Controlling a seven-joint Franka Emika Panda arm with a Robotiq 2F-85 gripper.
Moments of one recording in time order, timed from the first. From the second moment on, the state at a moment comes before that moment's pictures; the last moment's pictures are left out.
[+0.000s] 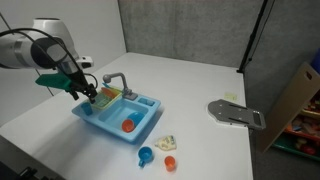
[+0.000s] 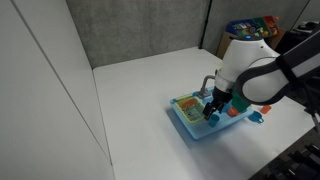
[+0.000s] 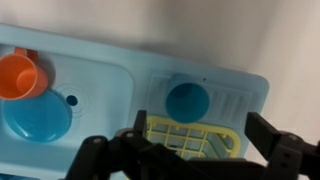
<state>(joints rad) 0.15 0.37 0.12 -2.31 -0.05 2.68 0.20</state>
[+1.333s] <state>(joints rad) 0.17 0.45 0.10 -2.26 -0.05 2.67 0.20</state>
